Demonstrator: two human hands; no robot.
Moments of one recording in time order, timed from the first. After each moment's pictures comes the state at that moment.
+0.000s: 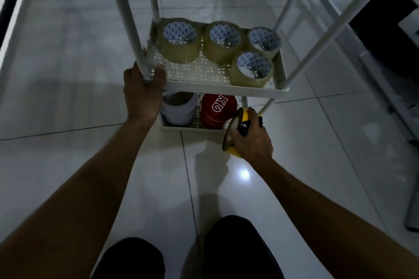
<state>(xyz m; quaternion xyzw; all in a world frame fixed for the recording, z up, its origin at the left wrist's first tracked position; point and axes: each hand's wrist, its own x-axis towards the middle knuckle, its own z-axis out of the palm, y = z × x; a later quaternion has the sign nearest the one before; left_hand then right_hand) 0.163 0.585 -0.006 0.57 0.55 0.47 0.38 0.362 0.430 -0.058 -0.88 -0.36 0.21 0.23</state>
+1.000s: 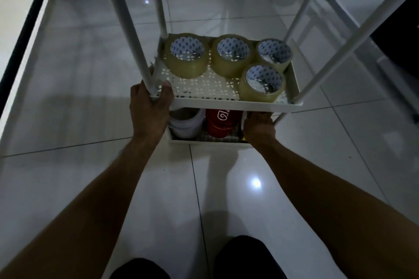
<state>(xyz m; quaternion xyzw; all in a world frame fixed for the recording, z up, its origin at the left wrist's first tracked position) 0.163 0.589 -0.009 0.57 0.56 0.47 0.37 0.394 0.507 -0.071 -0.88 -0.42 0.18 0.15</state>
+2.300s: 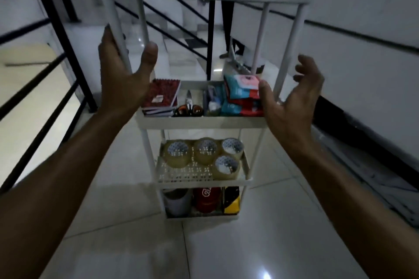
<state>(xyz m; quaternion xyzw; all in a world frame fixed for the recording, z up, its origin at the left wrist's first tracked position) 0.166 0.592 0.336 0.69 0.34 0.61 0.20 0.412 0.444 0.301 -0.64 -0.46 -0.16 0.60</state>
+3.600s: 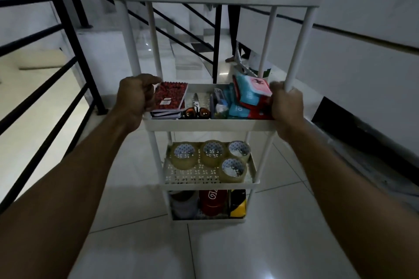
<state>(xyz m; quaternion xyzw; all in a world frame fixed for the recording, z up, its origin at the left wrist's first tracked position) 0.158 0.619 0.310 0.56 0.34 0.50 0.57 0.439 0.496 0.293 -0.62 -0.32 0.17 0.70</state>
